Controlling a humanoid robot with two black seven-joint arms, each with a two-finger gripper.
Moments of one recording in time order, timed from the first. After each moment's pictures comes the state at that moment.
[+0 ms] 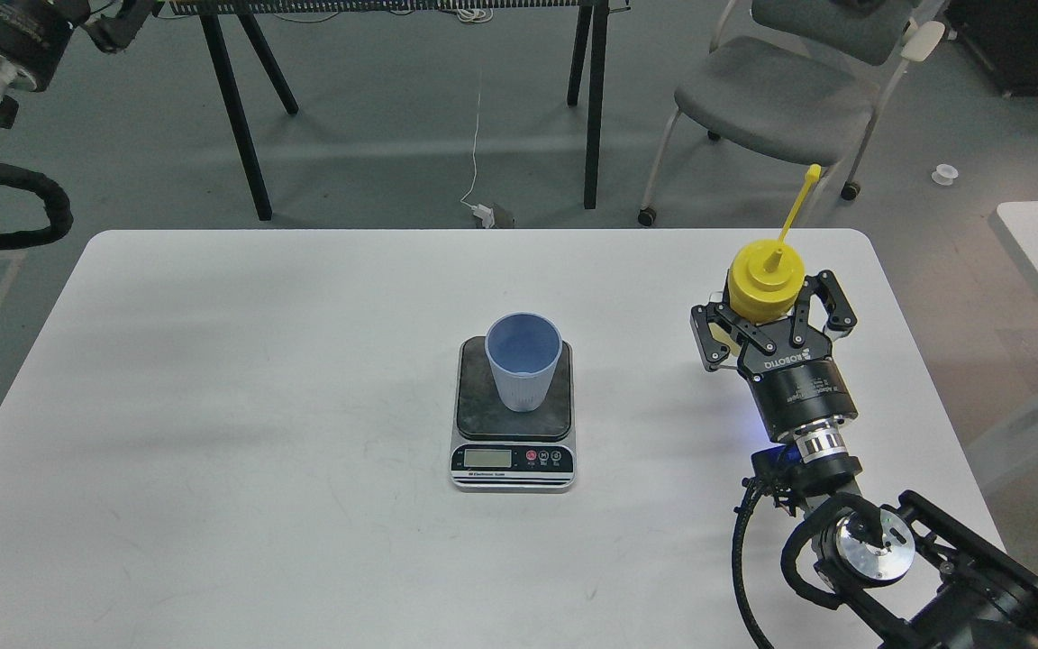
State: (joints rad) left arm -1.00 0.65 -0.68 -0.77 -0.14 -0.47 -0.35; right arm 0.18 -0.25 0.87 1.27 0.32 0.49 0.44
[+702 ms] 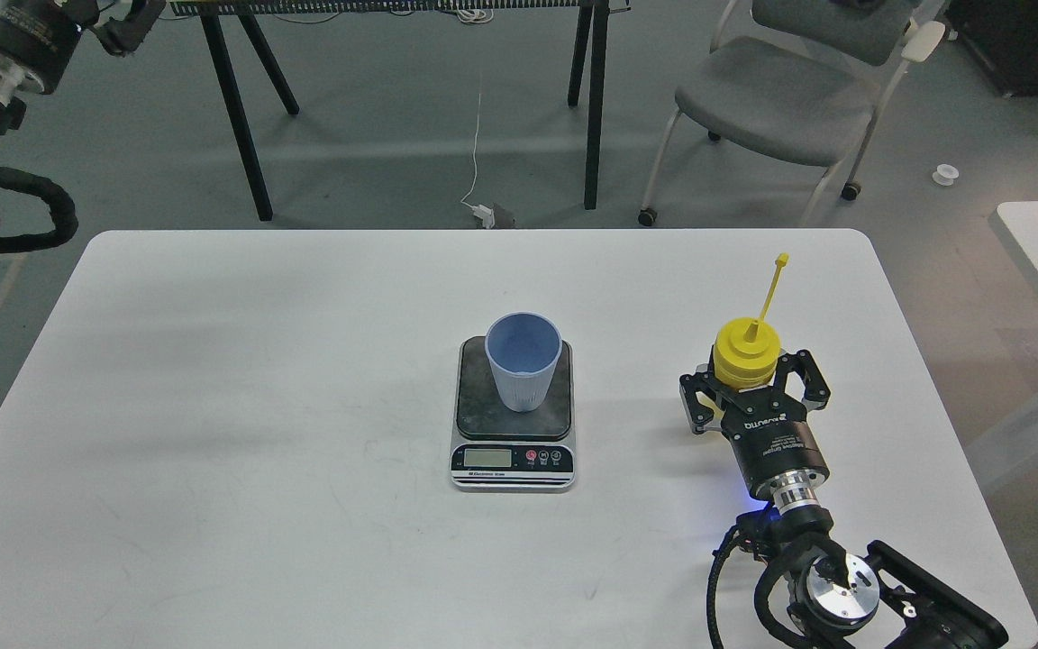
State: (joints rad) left arm -0.99 0.65 -0.67 -0.81 -0.14 -0.46 -0.35; right arm 0.14 -0.14 0.86 1.07 0.34 0.49 0.42
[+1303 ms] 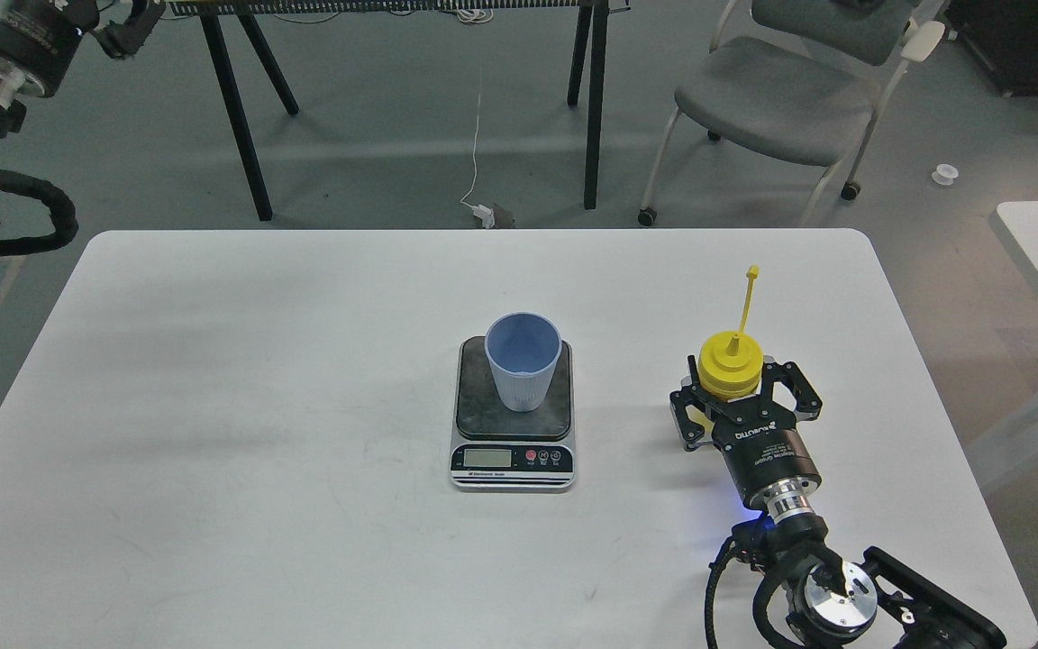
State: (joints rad) left arm -0.98 0.65 -0.68 -0.81 -0.13 -0.46 -0.35; right arm 0.14 -0.15 0.82 1.08 0.34 0.49 0.40
